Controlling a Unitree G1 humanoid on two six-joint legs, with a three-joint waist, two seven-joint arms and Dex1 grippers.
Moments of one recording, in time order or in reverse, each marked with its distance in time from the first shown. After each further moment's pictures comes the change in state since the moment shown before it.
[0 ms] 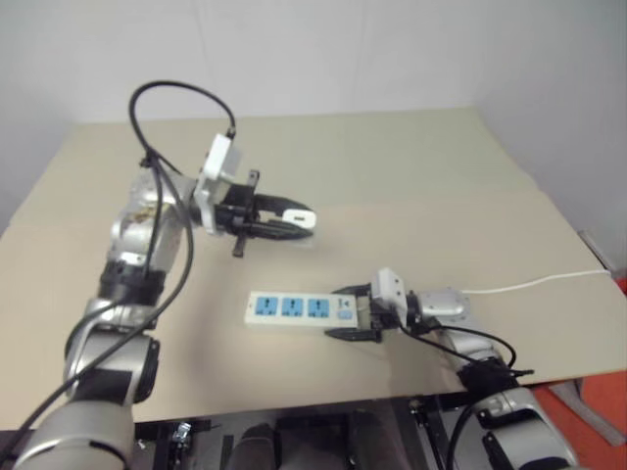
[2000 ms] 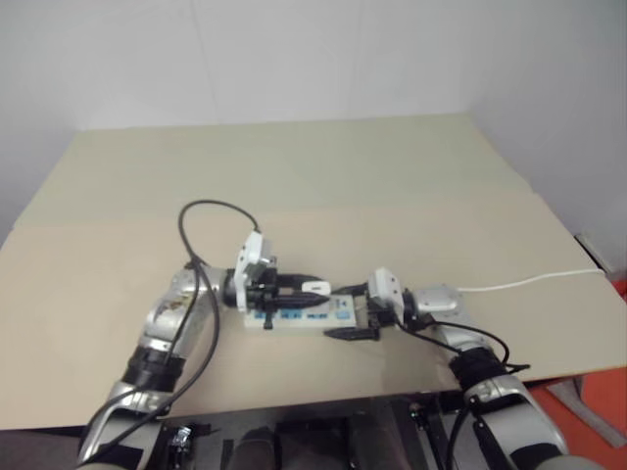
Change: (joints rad) left arm 0.384 -0.135 -0.064 -0.150 0.097 0.032 0.199; right arm -0.054 0.026 0.004 0.138 -0.004 -0.073 0.056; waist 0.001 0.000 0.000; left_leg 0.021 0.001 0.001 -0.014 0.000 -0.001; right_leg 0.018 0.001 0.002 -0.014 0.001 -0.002
